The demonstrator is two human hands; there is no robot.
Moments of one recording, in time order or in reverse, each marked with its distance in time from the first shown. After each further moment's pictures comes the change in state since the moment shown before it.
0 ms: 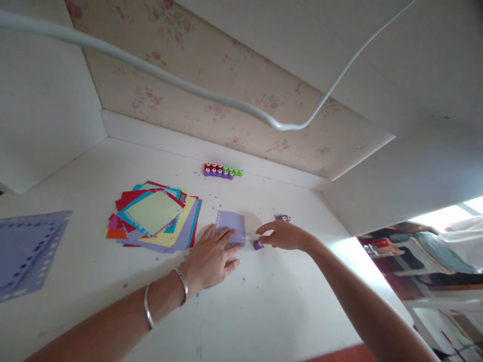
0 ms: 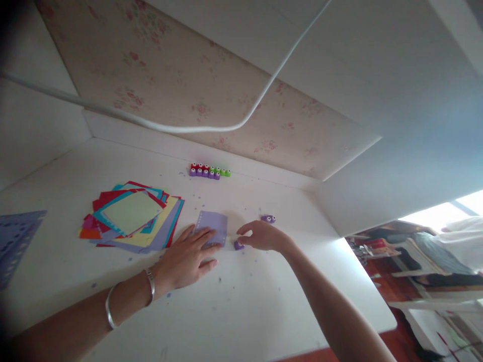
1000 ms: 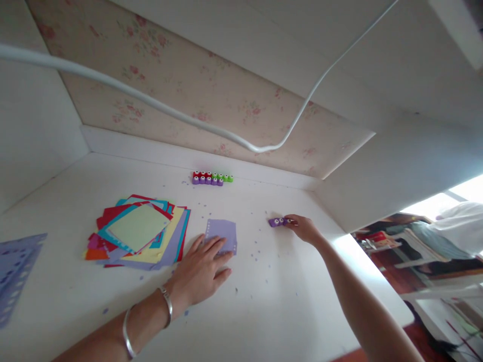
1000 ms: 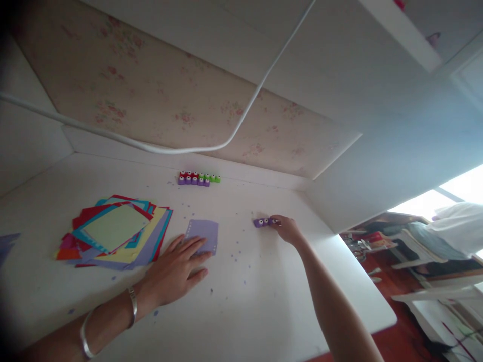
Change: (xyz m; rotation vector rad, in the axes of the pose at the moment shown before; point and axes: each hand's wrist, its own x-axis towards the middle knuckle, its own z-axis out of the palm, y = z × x) left_hand 0.003 -0.003 0.003 0.014 -0.025 0.004; right_hand 0.016 0.164 -0.012 -0.063 0.572 0.149
